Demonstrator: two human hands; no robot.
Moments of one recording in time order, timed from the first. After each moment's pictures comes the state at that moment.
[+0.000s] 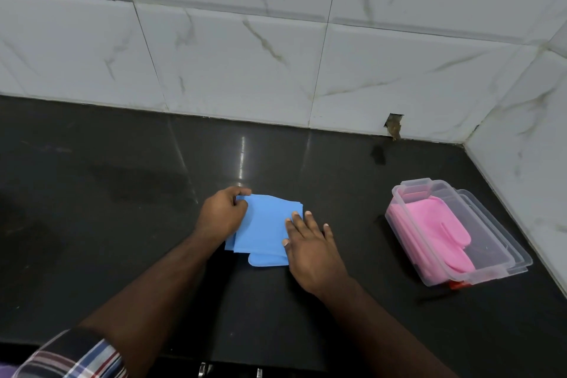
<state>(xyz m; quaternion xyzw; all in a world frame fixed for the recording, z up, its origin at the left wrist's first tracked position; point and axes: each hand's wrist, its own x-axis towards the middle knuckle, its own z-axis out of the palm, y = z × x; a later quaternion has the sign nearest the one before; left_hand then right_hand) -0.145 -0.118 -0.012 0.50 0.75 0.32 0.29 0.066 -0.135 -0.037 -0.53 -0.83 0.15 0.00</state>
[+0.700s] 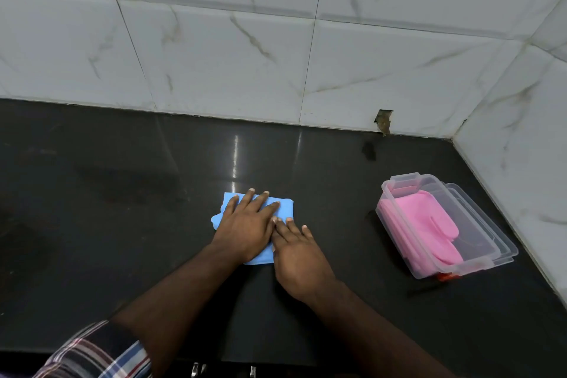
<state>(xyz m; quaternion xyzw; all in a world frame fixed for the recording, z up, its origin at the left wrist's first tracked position) -0.098 -0.119 -0.045 0.76 0.65 0.04 0.05 0.061 -0.147 -0.038 -0.48 -0.87 0.13 0.03</state>
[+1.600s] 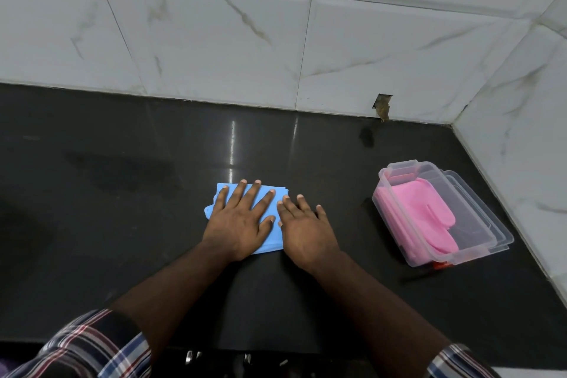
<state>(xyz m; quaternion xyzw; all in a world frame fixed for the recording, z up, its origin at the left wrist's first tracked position) -0.098 -0.130 -0.066 0.76 0.65 0.03 -0.02 0.078 -0.116 -0.037 -0.53 -0.84 0.11 -0.05</state>
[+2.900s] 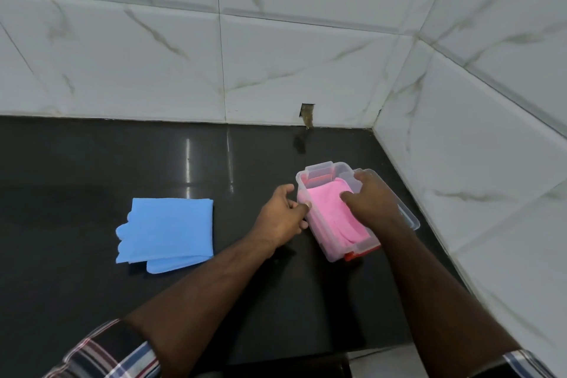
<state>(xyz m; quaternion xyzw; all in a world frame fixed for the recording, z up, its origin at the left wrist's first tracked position) 0.124 -0.100 0.013 0.49 0.59 0.36 0.53 0.305 -0.087 0.063 -0.76 -0.59 0.19 0.19</state>
